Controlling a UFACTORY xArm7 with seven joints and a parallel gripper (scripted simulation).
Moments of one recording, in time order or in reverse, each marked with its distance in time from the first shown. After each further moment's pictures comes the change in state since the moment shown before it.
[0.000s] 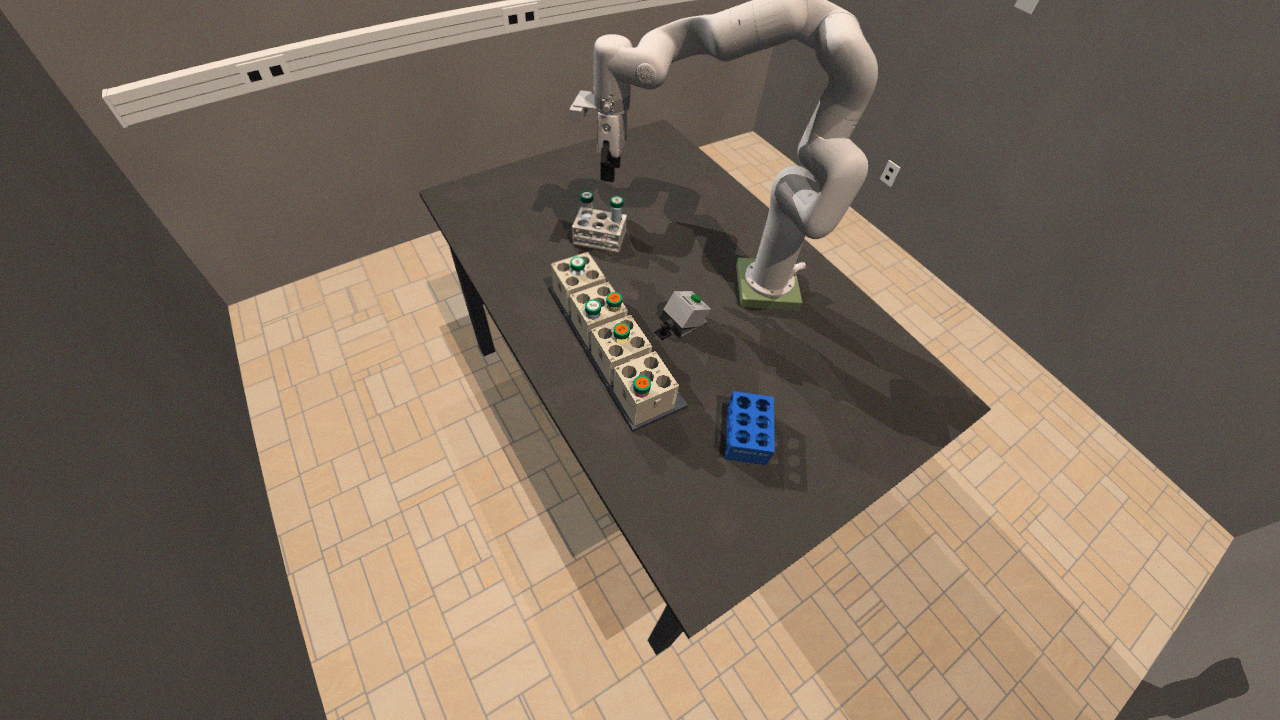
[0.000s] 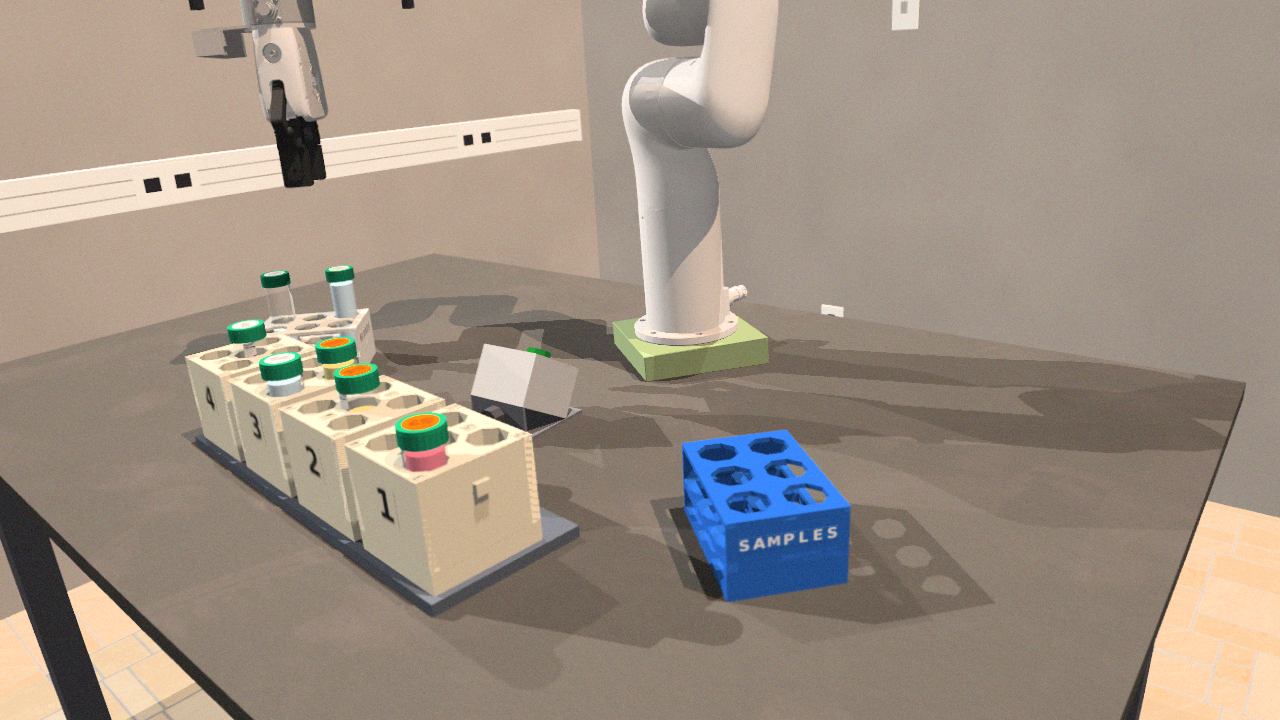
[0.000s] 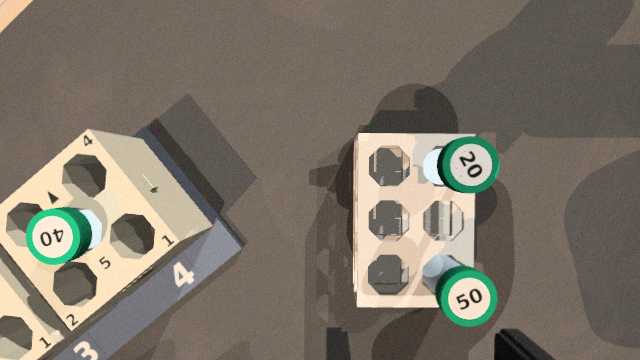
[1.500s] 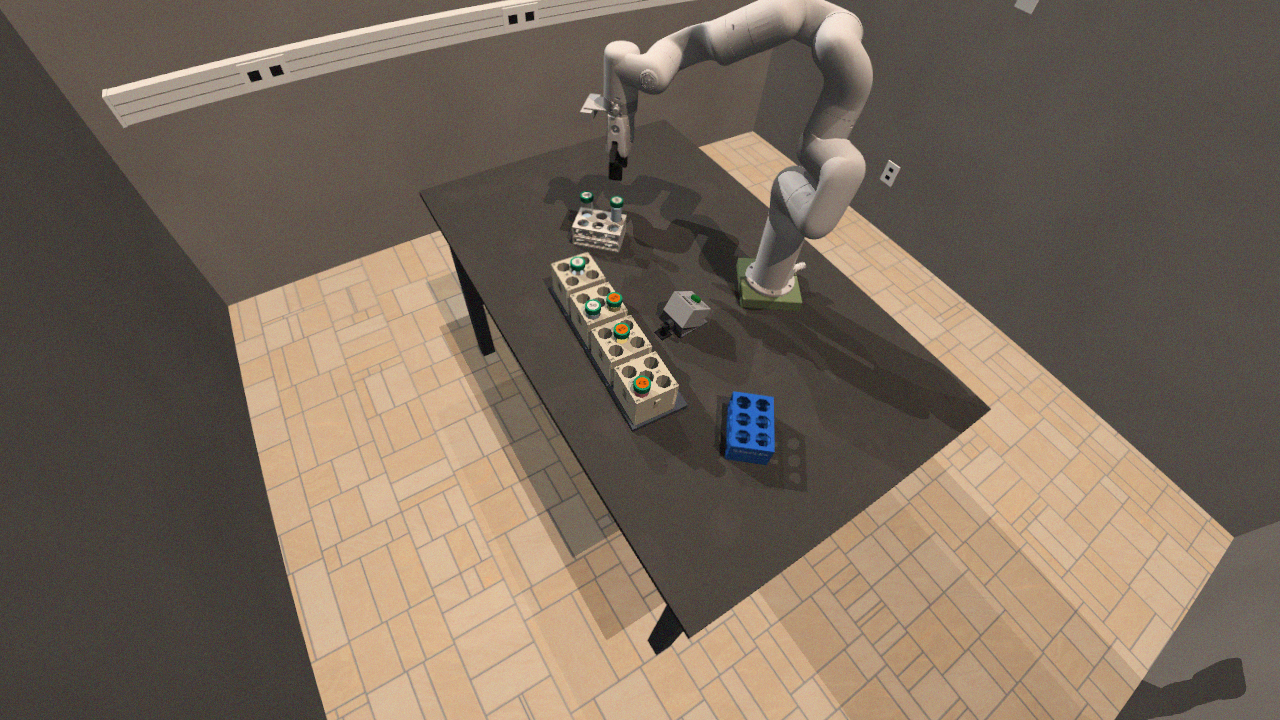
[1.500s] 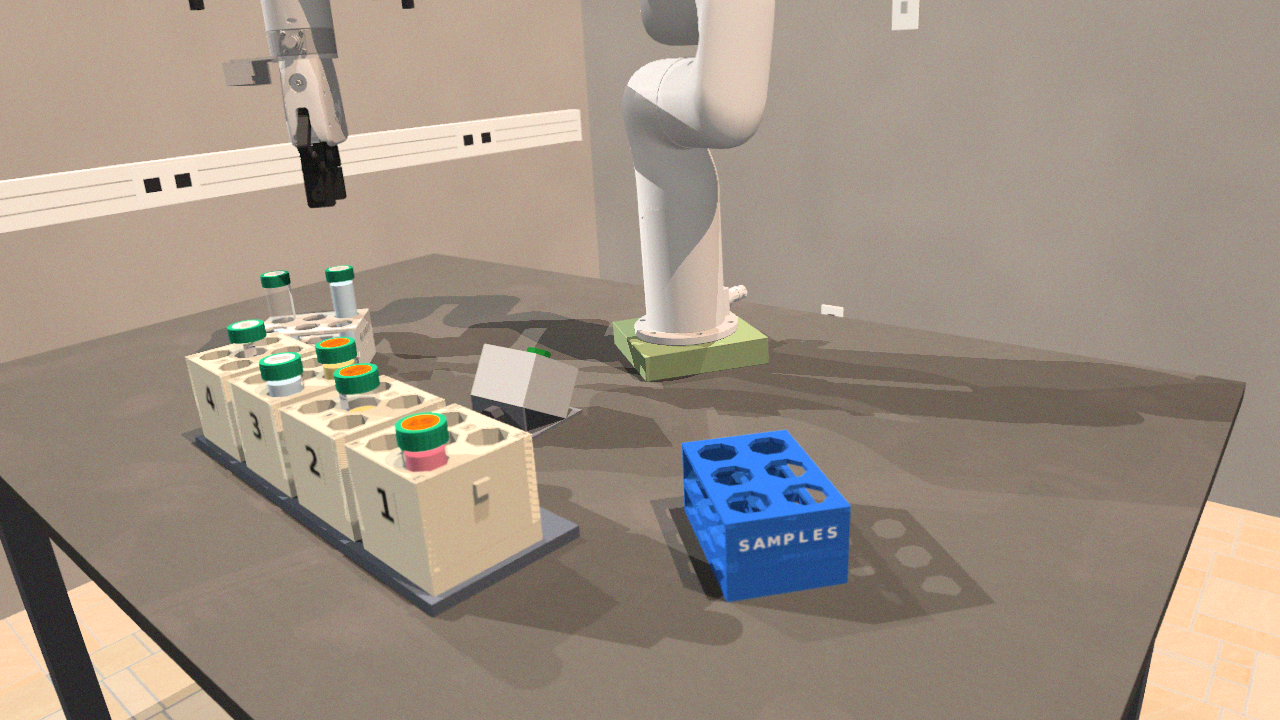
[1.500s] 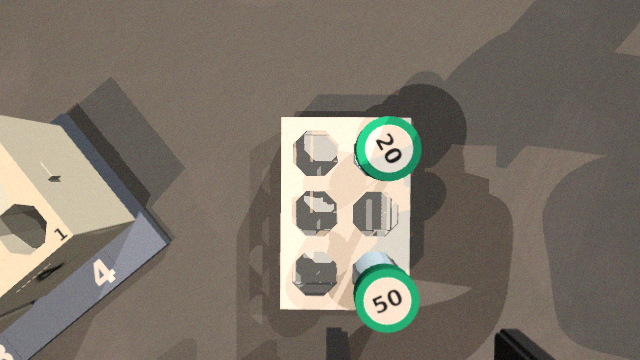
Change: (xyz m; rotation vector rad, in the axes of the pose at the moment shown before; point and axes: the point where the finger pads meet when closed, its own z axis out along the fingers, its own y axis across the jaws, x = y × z) arm -0.007 0.053 0.032 0.000 0.000 -0.002
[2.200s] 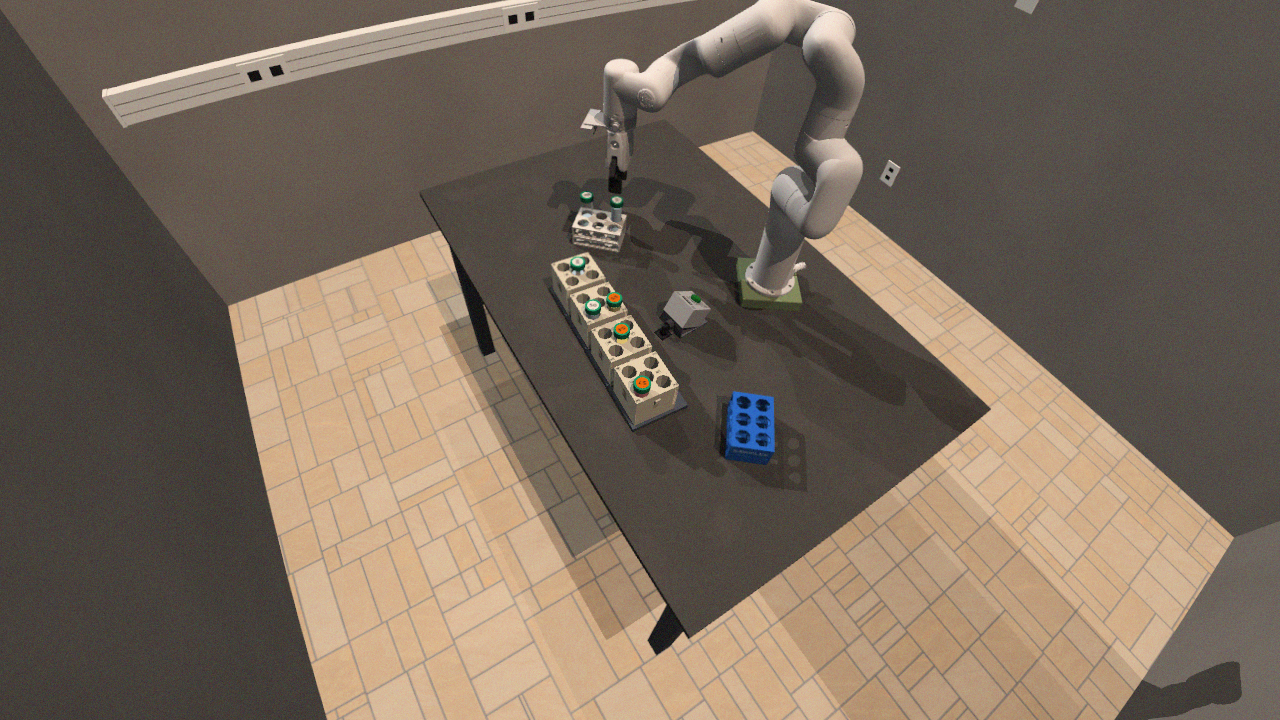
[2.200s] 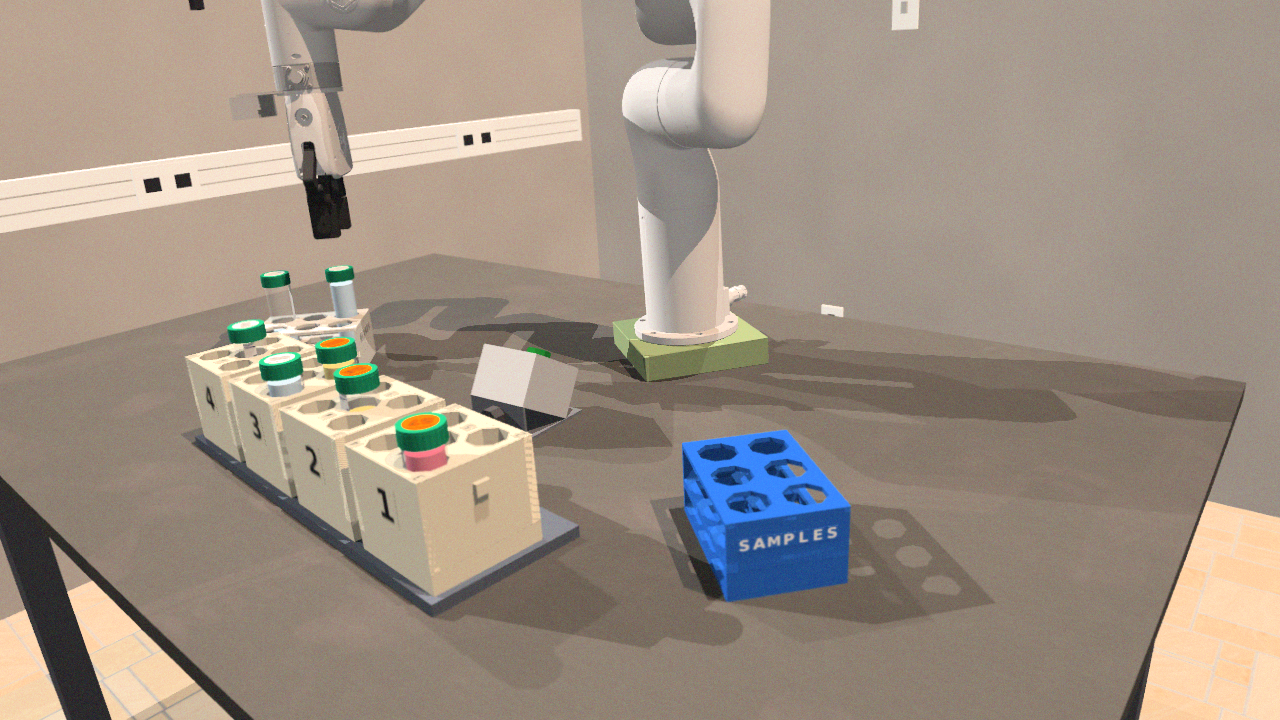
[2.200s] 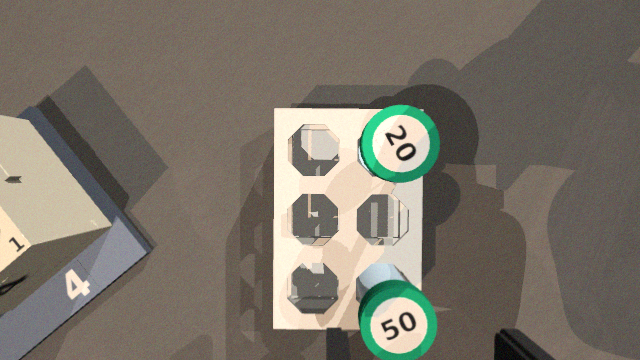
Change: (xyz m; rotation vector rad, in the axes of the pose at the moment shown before) arm 0.000 0.000 0.038 0.000 0.000 0.000
